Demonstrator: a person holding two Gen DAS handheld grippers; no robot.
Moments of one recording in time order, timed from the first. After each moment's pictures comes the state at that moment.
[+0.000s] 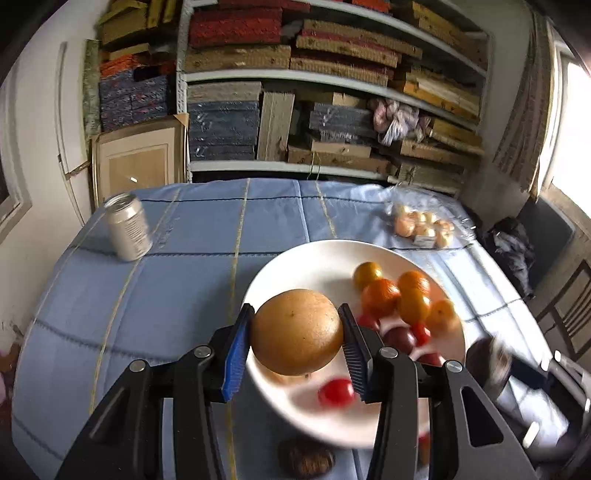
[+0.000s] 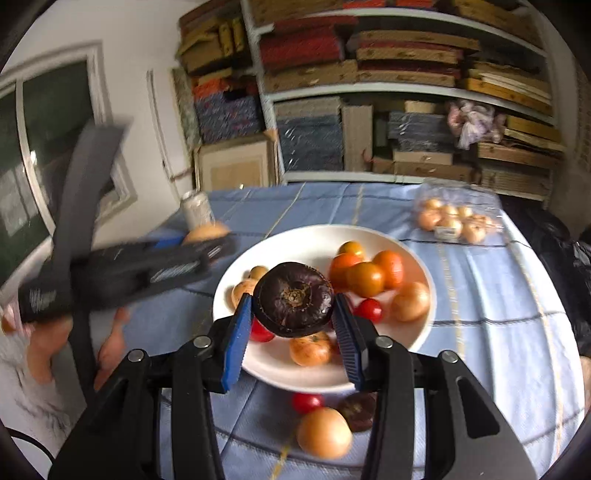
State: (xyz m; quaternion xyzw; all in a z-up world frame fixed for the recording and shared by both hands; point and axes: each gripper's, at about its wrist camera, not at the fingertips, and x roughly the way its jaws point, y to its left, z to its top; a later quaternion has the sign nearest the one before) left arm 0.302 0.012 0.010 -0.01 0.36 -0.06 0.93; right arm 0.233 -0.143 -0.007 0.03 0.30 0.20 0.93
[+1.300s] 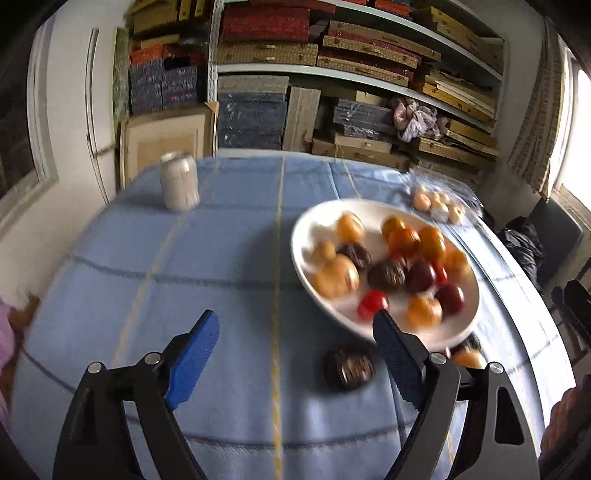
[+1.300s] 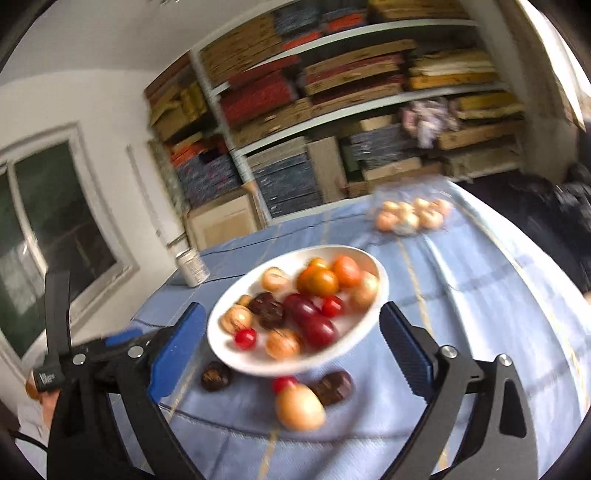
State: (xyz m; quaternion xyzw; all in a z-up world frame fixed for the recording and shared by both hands) left arm 0.205 0.048 -0.015 -0.03 0.35 -0.03 0.93; right arm 0.165 -0.237 -0.019 0.19 0.22 0.16 0.94
